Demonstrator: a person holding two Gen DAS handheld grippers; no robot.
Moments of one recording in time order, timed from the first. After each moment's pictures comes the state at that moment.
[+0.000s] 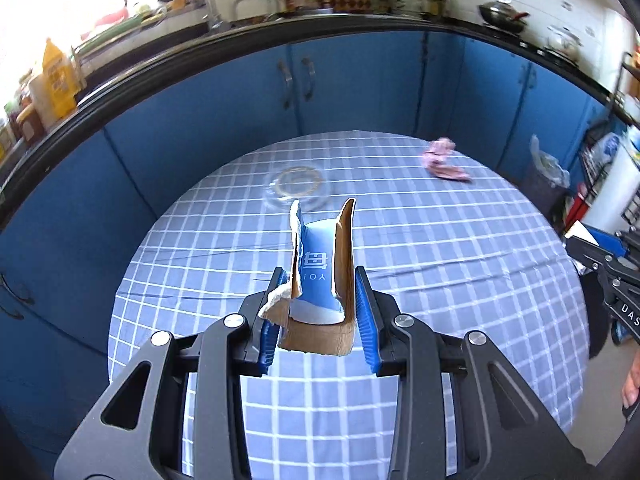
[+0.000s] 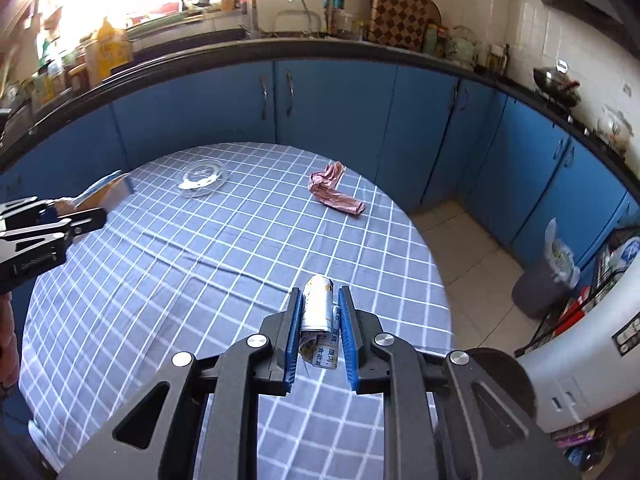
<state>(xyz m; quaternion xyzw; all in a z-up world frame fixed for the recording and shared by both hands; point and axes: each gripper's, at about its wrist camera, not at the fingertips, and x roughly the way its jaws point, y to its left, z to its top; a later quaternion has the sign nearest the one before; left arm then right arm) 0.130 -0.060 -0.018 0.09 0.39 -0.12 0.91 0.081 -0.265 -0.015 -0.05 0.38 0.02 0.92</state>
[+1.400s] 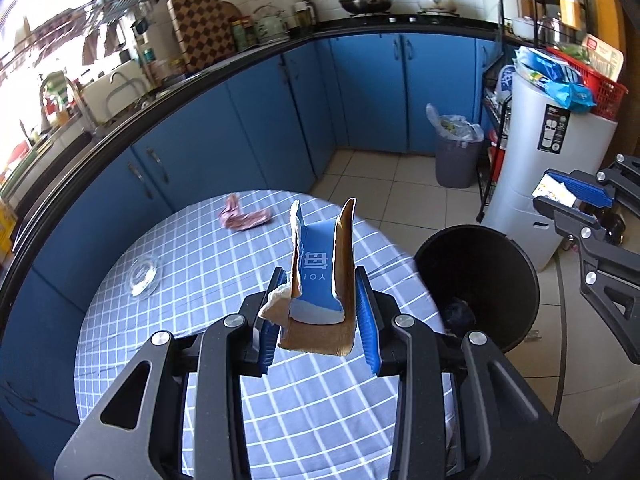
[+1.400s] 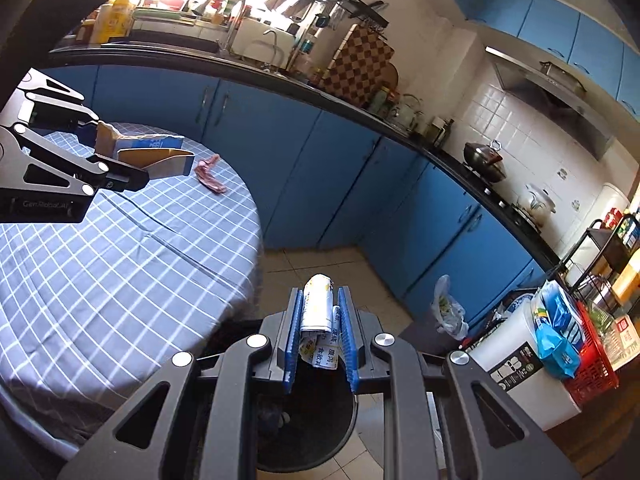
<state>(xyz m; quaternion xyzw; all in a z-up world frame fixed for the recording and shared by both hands) 0.047 -0.267 0.011 0.21 0.33 -0.26 0.88 -0.035 -0.393 -0.003 -0.20 0.30 -0.08 0.93</state>
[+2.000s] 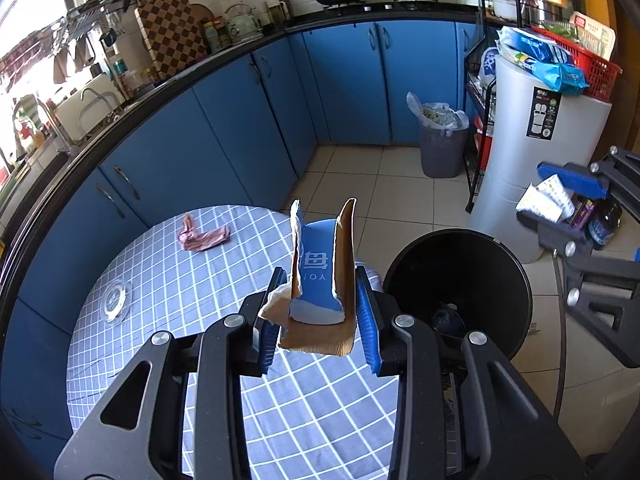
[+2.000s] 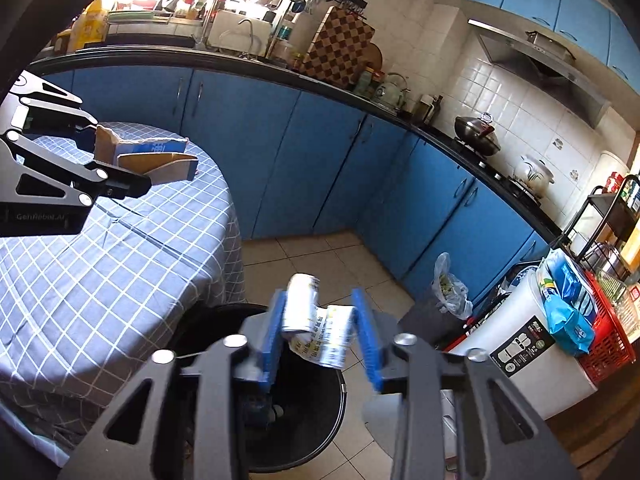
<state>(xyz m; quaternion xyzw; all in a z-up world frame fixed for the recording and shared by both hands) 0.054 -0.325 -0.003 0.24 0.34 -0.28 0.87 -0.030 -0.437 -0.020 -0.17 0.30 -0.09 0.93</state>
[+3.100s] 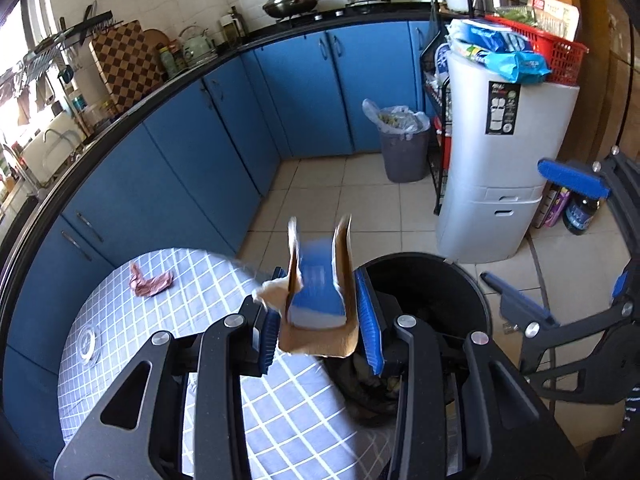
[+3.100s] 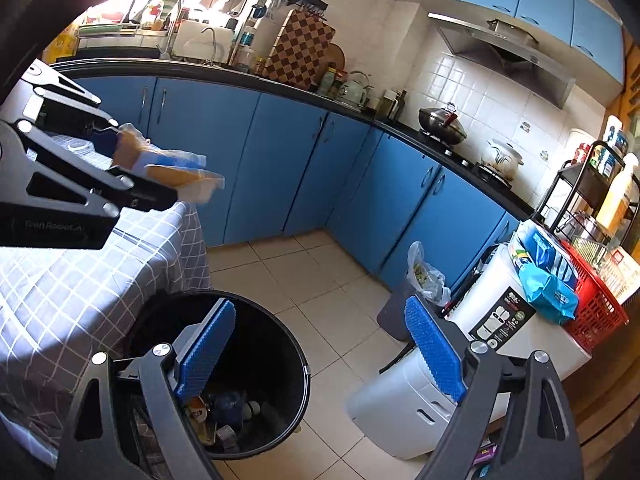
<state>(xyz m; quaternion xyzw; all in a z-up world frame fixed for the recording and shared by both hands) 0.032 -0.395 0.001 0.26 0.31 -0.34 0.85 -0.059 -0.477 -0.031 -0.14 0.28 -0.14 0.94</state>
